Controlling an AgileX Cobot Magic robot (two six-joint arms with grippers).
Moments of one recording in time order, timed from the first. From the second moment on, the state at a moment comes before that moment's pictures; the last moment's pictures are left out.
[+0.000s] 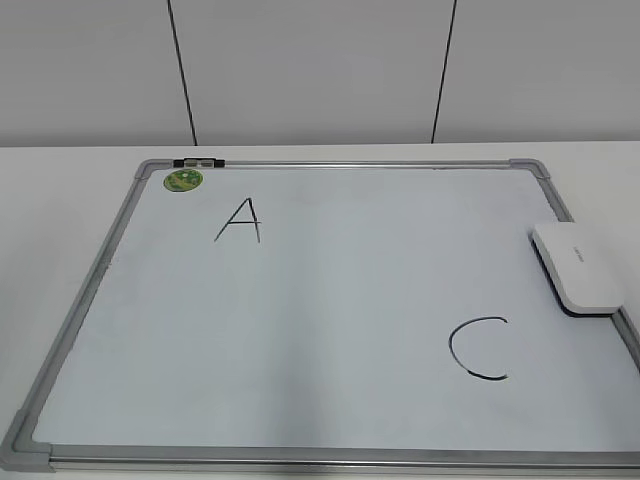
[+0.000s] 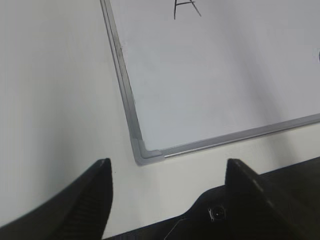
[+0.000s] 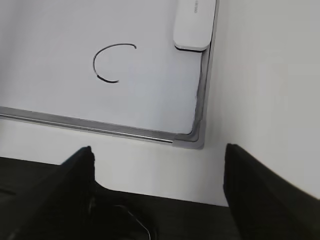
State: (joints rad) left arm -0.11 0.66 -0.97 -0.19 1.26 0.08; right arm 0.07 0.58 -0.85 0.05 1.26 -0.08
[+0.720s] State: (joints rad) left arm -0.11 0.34 -0.62 -0.09 1.20 0.08; right arm 0.09 0.23 -0.53 -0.04 1.26 -0.04
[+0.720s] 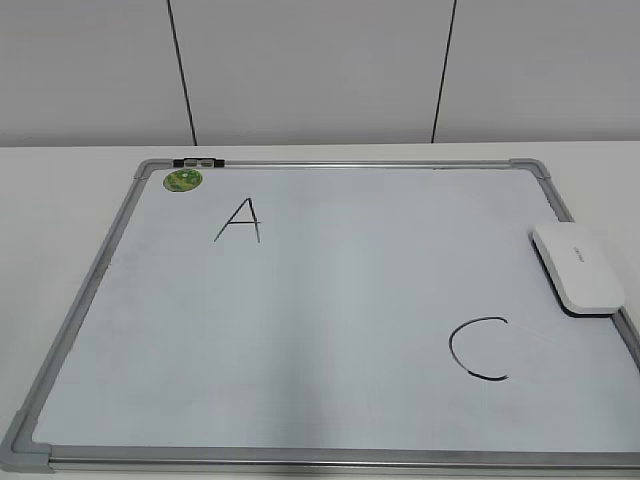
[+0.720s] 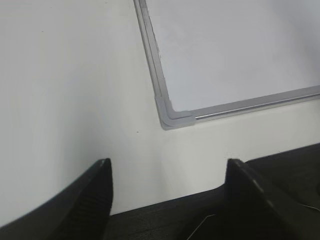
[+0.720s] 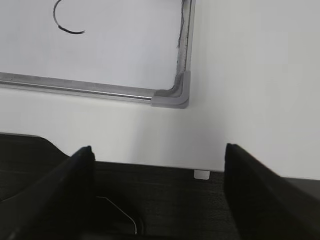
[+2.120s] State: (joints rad) left arm -0.11 0.34 -0.51 -0.05 1.09 0.07; right arm 0.09 0.23 -0.49 -0.05 1.14 -0.03
